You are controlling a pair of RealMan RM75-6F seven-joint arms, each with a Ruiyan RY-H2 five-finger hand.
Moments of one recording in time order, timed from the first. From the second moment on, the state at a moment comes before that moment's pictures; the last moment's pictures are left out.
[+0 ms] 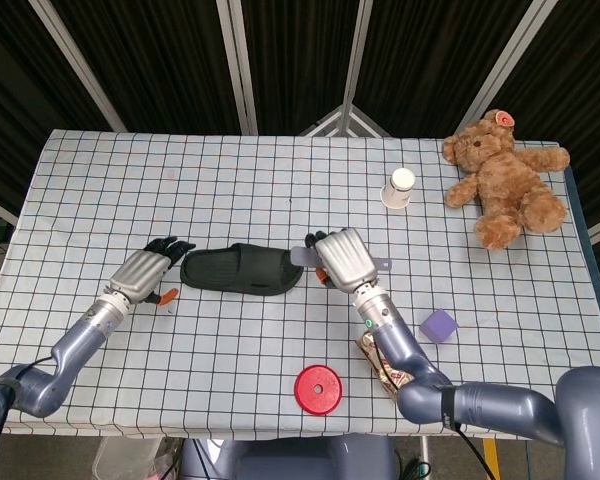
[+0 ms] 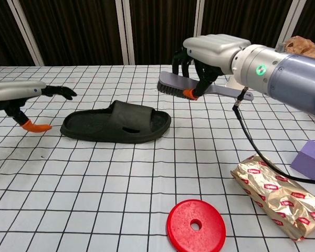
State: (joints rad) left arm -0.66 -1.40 -0.14 -1.31 1.35 0.73 -0.04; right arm 0.92 -1.60 0.29 -1.54 -0.95 1.03 -0.63
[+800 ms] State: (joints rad) left arm -0.68 -1.46 -0.04 -1.16 1.41 0.71 -0.18; right arm 1.03 -1.75 0.33 -1.48 -0.91 1.05 -0.68
